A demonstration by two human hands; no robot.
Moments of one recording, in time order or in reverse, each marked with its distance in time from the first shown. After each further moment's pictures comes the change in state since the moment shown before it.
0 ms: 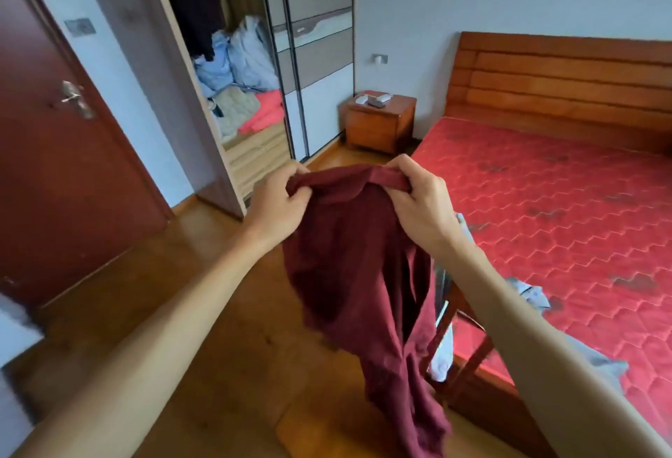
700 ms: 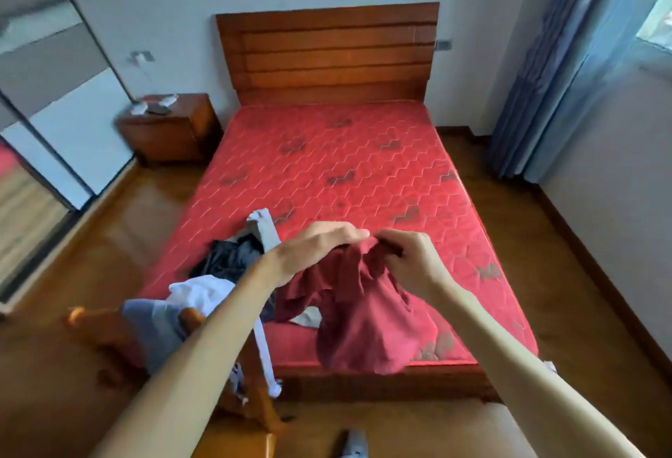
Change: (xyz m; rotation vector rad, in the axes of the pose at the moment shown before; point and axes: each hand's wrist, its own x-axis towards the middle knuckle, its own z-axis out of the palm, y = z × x) left_hand -0.014 0.311 0.475 -0.495 -1.264 -0.013; right_hand -0.172 0.301 -0.412 -0.297 0.163 0.424
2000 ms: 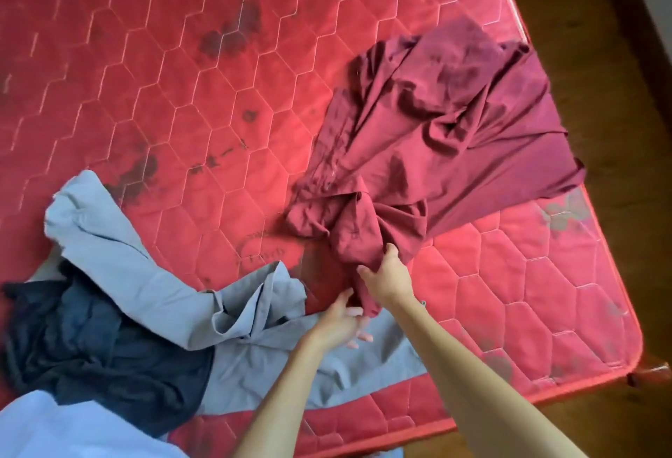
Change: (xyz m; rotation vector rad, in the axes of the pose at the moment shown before) left_hand 0.495 -0.463 0.008 -0.160 -0.274 -0.982; right_hand 0.206 0.543 0.273 0.019 -0.245 1.329
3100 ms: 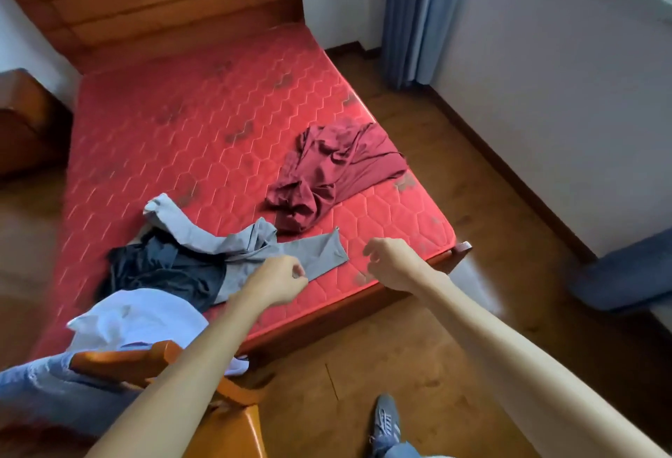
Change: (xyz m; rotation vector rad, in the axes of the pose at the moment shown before) left_hand -0.464 -0.164 0.221 0.893 0.584 0.460; right_hand -0.539 0.226 -0.163 -0.321 0.172 -0.548
